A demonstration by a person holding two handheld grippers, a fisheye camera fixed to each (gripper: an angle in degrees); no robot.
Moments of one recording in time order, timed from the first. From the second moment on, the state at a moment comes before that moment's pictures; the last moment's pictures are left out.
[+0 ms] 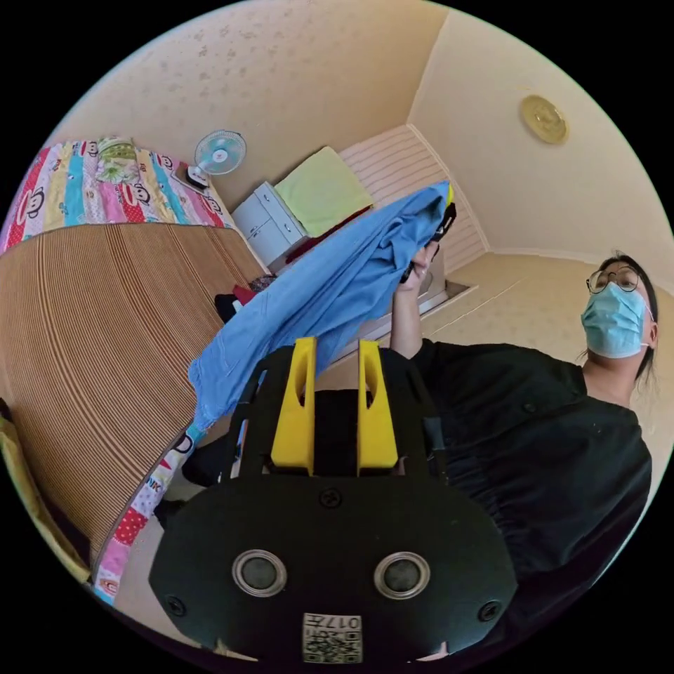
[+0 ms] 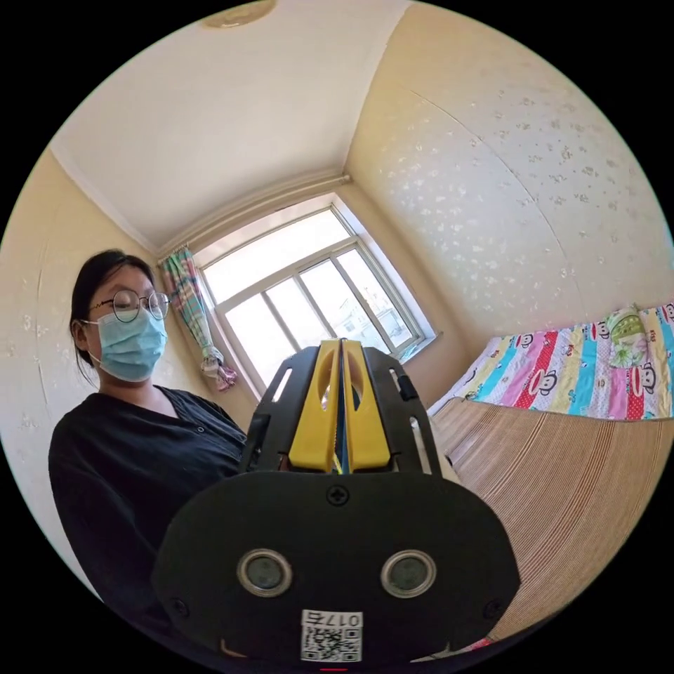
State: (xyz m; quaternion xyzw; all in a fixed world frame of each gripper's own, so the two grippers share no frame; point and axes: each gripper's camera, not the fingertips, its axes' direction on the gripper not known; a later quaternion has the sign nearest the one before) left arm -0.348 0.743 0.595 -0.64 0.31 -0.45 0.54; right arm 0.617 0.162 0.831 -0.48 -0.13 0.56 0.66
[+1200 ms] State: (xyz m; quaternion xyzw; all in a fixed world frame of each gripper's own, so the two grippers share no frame) left arm -0.400 0.836 0.655 -0.44 0.26 -0.61 0.61; right arm 0.758 0.269 0.840 -0.26 -0.27 0.61 0.70
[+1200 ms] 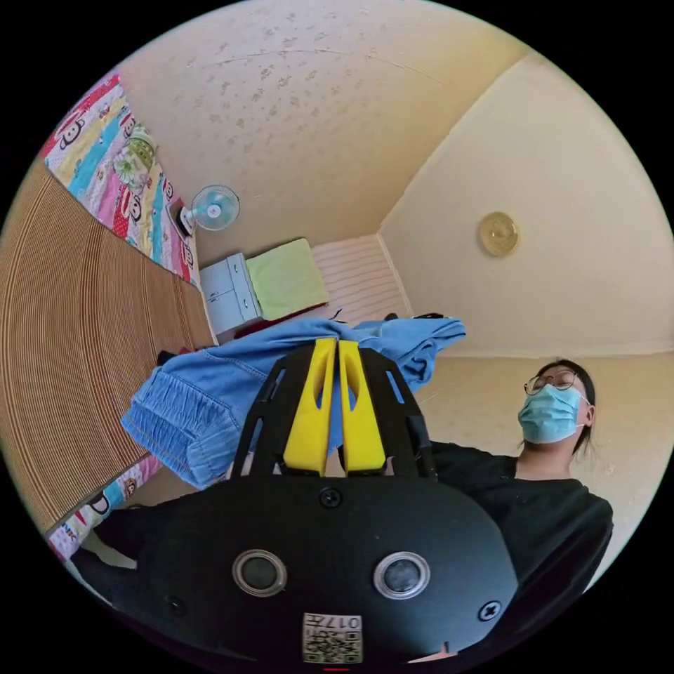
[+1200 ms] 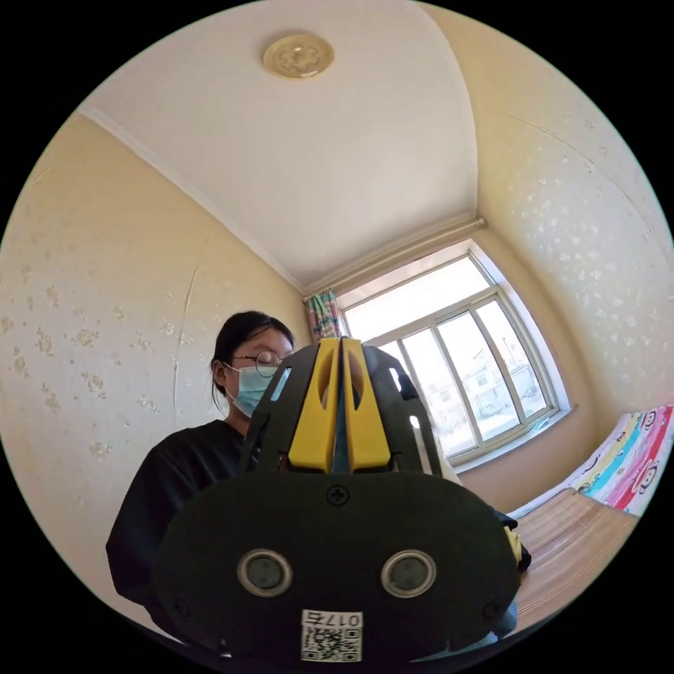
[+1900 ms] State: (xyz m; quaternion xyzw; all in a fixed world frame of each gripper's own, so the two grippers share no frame) left arm -0.237 0.873 0.771 -0.58 0.39 -0.42 0.59; right arm 0.611 0.400 0.775 -0.77 -0.16 0.37 0.50
